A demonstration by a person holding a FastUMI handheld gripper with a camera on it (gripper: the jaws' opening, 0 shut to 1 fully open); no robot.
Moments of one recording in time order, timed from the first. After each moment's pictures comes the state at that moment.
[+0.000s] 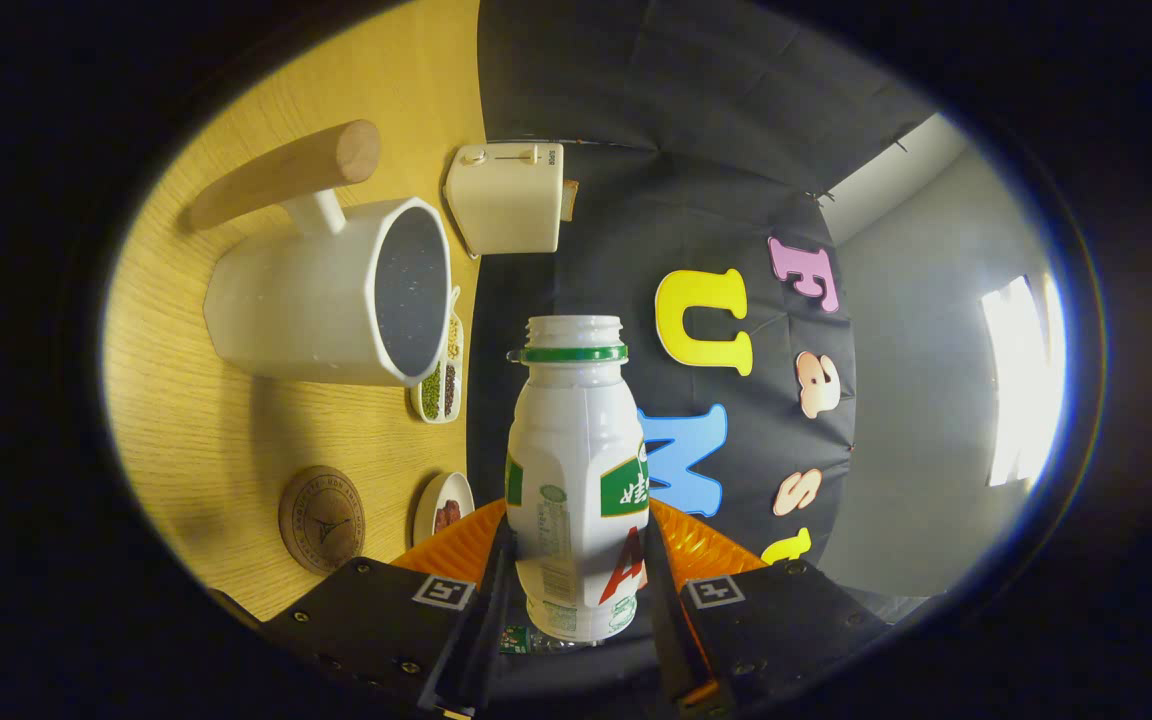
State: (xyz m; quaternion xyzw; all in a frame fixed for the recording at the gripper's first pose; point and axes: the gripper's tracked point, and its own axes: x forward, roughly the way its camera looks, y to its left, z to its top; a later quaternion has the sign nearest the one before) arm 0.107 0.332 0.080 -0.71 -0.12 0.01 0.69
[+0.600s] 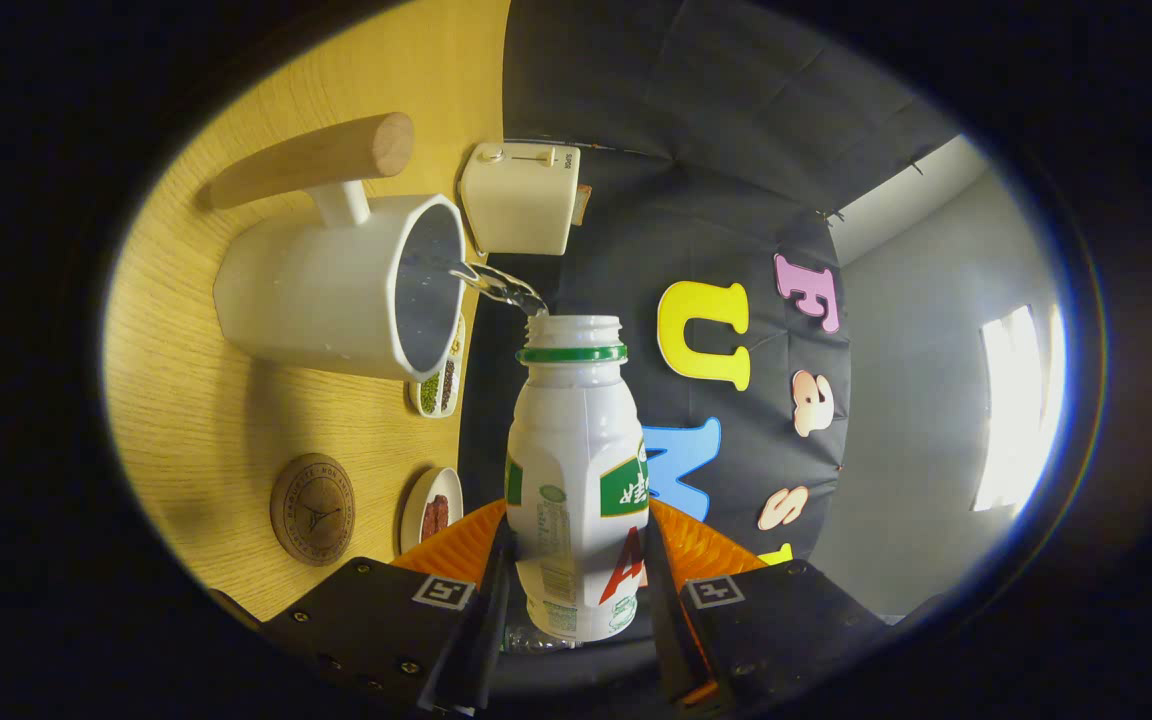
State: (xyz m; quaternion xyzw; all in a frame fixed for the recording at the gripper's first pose) arm 0.103 0.334 0.080 -0.73 -0.13 0.00 0.67
